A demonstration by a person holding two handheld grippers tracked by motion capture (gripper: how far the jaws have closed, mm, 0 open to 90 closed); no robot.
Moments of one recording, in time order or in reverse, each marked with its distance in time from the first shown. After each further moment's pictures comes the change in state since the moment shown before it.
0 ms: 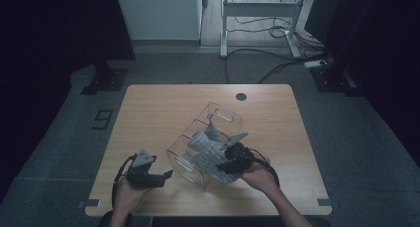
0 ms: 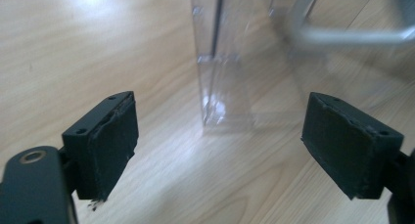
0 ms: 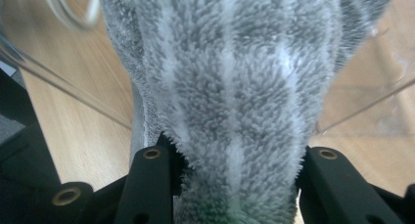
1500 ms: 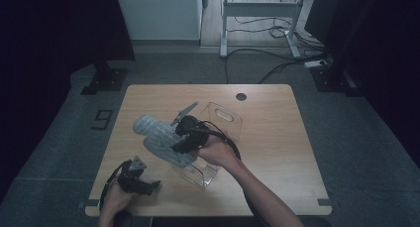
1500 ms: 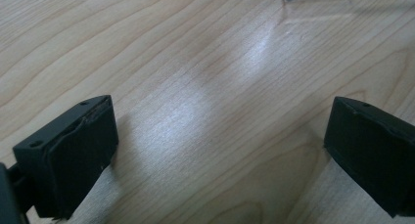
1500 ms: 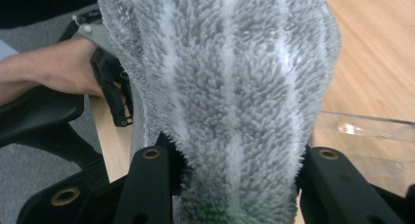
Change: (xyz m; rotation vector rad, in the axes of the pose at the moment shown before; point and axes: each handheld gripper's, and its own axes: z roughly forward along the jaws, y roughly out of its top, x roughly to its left) left arm 0.040 -0.046 0.017 0.158 0.032 0.047; right arm 0.058 0.143 0.008 -0.002 0.107 -0.121
